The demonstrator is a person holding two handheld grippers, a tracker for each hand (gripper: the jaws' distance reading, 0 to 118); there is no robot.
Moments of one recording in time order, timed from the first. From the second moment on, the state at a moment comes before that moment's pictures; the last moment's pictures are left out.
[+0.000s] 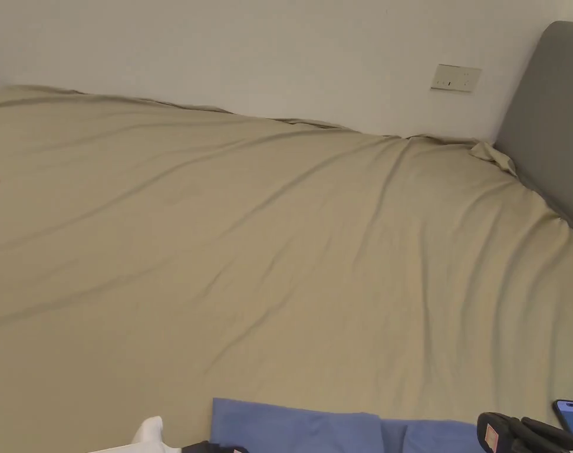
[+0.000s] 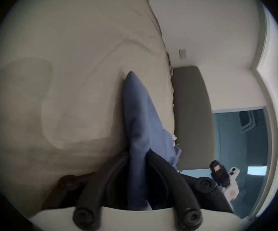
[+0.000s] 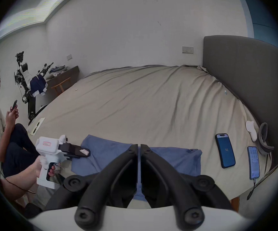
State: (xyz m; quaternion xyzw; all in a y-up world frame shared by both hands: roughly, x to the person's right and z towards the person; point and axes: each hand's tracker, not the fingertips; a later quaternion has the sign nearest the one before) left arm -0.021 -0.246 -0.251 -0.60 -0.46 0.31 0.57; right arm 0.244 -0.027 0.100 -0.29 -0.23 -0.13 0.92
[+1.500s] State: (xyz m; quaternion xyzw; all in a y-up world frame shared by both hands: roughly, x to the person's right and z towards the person) left arm -0.073 -0.151 -0.238 -0.47 -0.45 0.31 0.69; right arm 0.250 -0.050 0.092 -0.31 -0.22 -0.14 0.91
